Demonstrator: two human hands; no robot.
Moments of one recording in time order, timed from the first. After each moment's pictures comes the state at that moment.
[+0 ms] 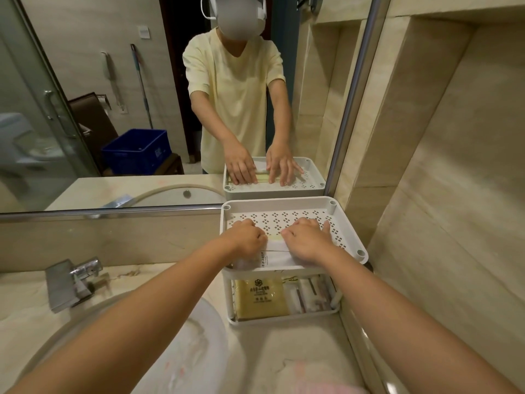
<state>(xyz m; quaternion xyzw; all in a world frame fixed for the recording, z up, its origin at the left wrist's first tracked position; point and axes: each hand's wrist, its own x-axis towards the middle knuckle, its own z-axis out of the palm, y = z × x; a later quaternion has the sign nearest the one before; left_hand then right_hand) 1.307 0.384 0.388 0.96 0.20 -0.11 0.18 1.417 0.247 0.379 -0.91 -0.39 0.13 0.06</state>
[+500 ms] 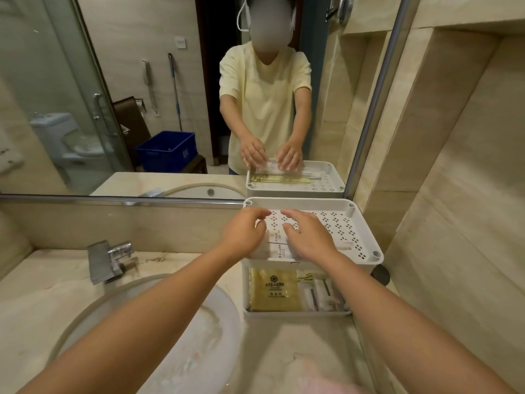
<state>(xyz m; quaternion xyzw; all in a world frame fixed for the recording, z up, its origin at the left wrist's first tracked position) 1.256 0.377 0.392 0.89 0.26 0.21 0.32 1.378 0.253 0.385 -0.85 -0.43 0.05 0.31</state>
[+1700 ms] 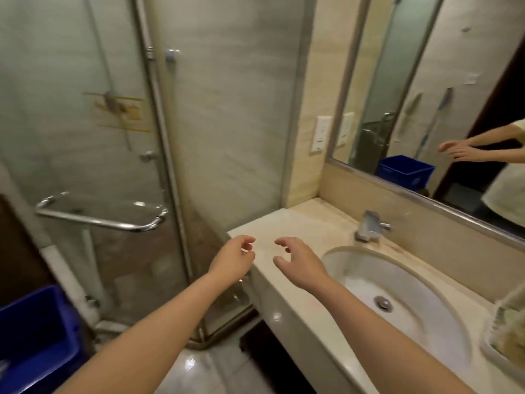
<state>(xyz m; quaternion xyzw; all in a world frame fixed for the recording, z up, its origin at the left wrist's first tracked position) 0.635 0.292 0.337 0.59 0.65 0.36 0.31 0.822 0.304 0.355 -0.55 -0.78 0.20 0.22</state>
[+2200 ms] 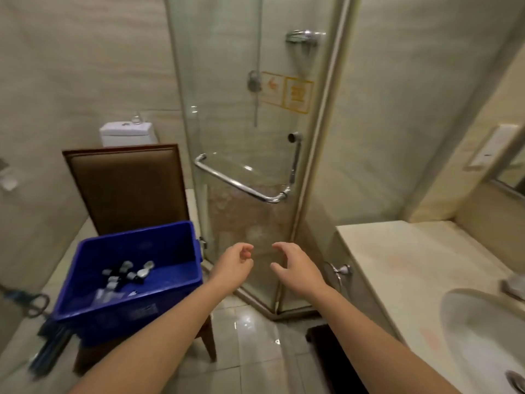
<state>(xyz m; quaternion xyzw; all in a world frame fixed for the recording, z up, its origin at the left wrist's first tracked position) 0.433 0.143 0.291 0.39 0.79 0.38 0.27 0.594 0.234 0.318 -0.36 -0.88 0.29 0.12</state>
